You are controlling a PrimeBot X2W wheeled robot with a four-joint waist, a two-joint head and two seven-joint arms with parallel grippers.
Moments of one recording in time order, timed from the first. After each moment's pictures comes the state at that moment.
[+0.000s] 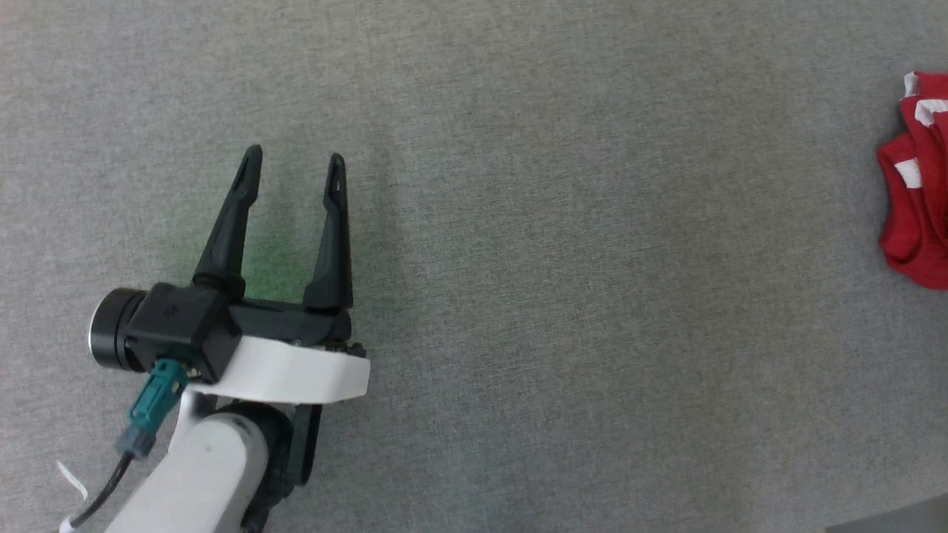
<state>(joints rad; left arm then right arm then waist) -0.32 0.44 -0.46 -0.32 -0.40 0.41 -0.12 -0.58 -0.55 -0.16 0.47 0.13 0.13 0.40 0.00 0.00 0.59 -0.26</state>
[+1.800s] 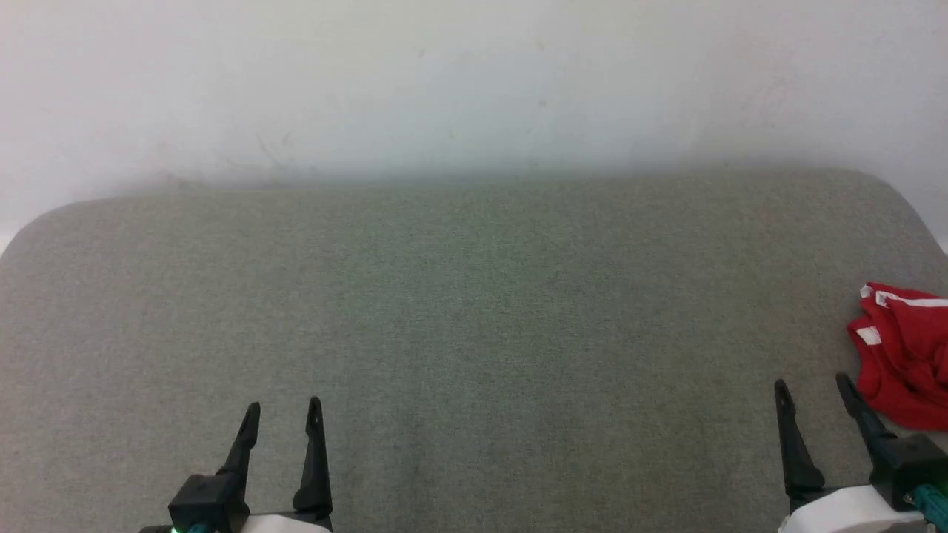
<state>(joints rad) 0.12 0.36 -0.38 -0.08 -0.47 0.37 -0.26 0.16 -0.06 -0.13 -0.04 -0.04 0.13 -0.12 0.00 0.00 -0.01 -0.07</state>
